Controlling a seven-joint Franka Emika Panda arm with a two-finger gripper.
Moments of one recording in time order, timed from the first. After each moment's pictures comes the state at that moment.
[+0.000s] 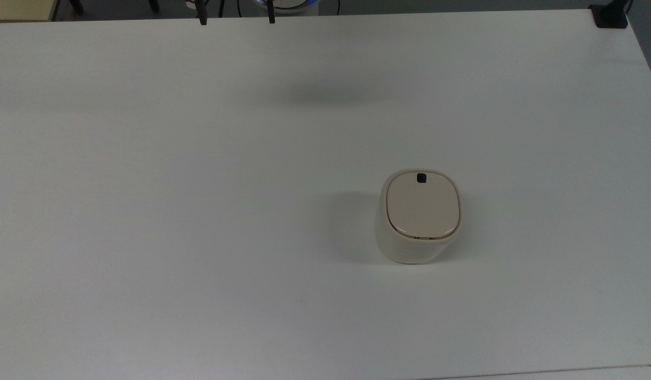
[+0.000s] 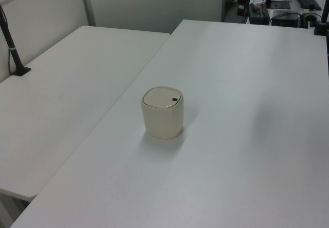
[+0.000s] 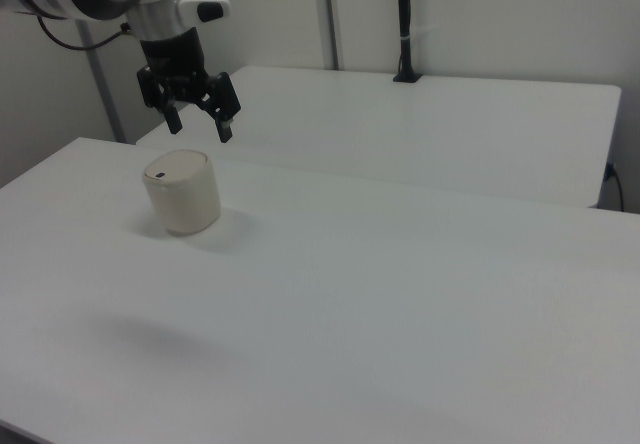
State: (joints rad) arm 0.04 -0.03 -0.06 -1.61 0.02 1.69 -0.08
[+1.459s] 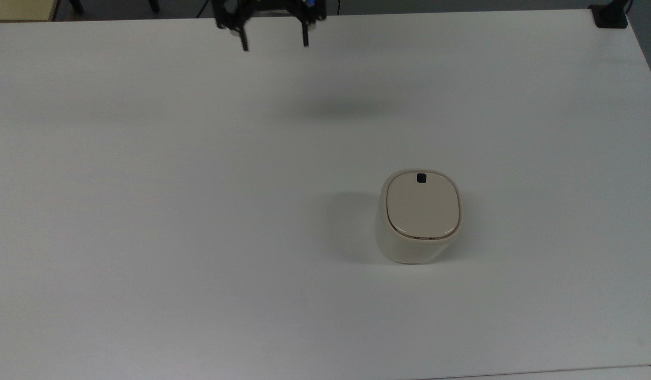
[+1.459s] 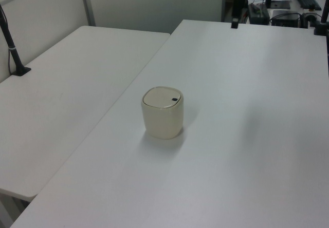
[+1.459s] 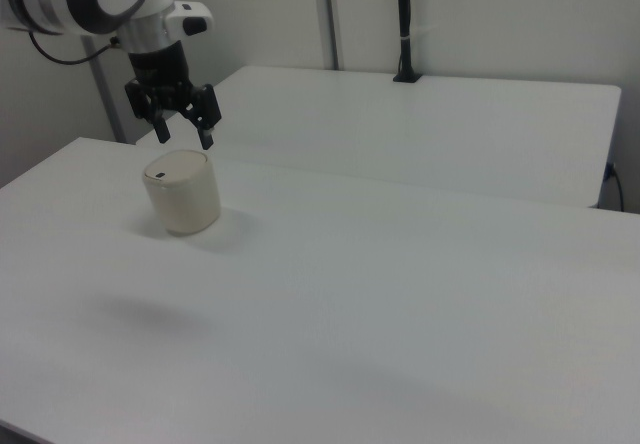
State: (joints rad) arm 0.13 0.03 -0.05 -1.61 0.02 1.74 -0.04
